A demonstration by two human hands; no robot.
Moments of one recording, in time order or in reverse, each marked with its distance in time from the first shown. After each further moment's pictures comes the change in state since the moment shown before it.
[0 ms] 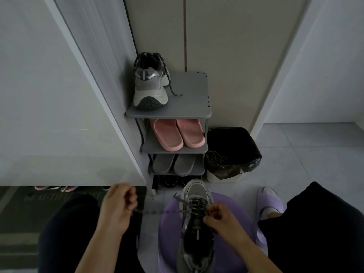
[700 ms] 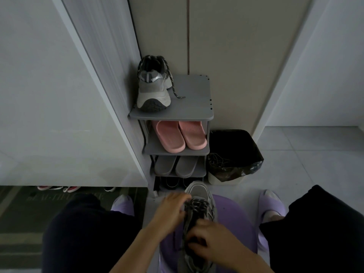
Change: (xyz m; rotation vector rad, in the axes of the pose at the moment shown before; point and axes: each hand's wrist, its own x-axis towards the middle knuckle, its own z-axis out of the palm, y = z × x) left_hand 0.000 -0.067 0.046 1.419 -0.685 0.568; right_hand -0.021 -0.015 0.014 -0.897 -0.286 -0.699
